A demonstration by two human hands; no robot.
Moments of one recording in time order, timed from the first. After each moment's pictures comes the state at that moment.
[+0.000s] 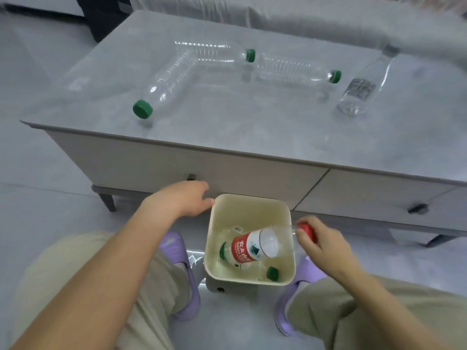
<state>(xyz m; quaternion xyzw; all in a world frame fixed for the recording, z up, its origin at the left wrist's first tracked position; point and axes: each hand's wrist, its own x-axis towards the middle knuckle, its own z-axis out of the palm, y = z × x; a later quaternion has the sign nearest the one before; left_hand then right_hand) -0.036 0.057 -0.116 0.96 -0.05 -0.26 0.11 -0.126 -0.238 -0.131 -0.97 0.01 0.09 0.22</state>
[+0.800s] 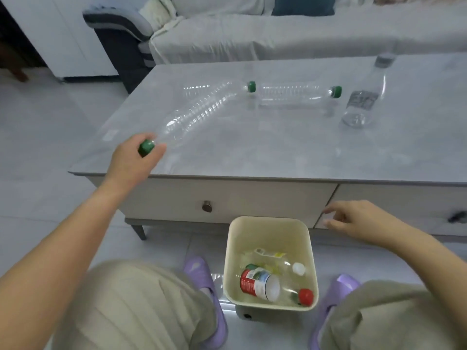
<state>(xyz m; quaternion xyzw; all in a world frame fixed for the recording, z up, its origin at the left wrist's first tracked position) -0.007 0.140 -0.023 0.91 0.08 0.14 0.38 -0.055 -0.278 -0.076 -0.97 -0.07 0.17 0.14</state>
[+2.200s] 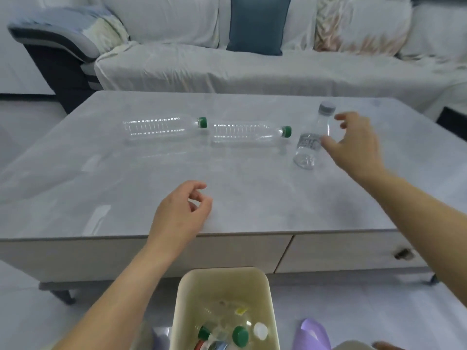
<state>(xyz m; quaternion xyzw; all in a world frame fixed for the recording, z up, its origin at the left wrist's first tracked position) 0.030 -0.032 -0.046 0.89 -0.02 0.08 0.45 0.106 -0.343 0.017 -0.94 0.10 -0.26 0.22</state>
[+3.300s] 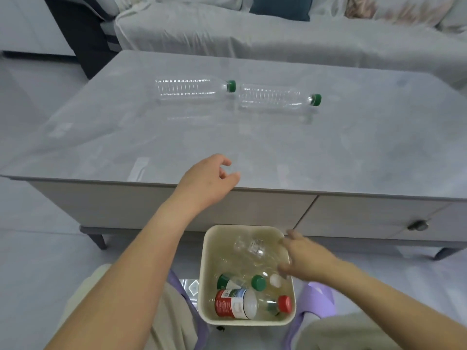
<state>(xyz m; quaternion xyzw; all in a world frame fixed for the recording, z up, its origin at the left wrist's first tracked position) 0.006 -0.006 -0.035 0.93 -0.03 -0.06 0.36 -0.060 -0.228 -0.133 -0.96 -0.07 0.28 0.05</state>
